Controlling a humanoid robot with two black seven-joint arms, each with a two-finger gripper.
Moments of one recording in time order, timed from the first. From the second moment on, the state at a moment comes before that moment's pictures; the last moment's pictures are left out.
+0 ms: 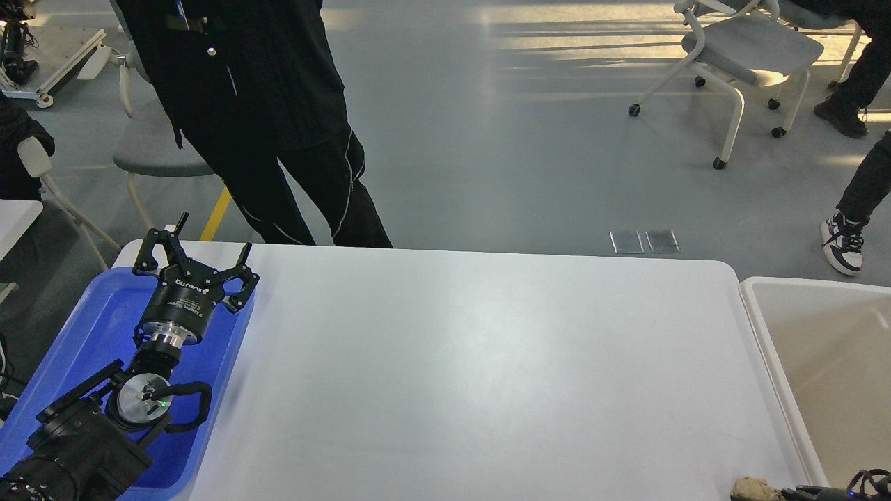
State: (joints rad) left arm -0.49 0.34 -0.88 -0.55 -0.07 -0.64 -0.50; right arm 0.42 -0.92 -0.01 1.12 -1.65 -0.18 0.30
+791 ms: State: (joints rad) left arm -0.49 0.34 -0.88 -0.55 -0.07 -0.64 -0.50; right arm 0.66 -1.26 0.00 1.42 -1.59 0.01 0.33
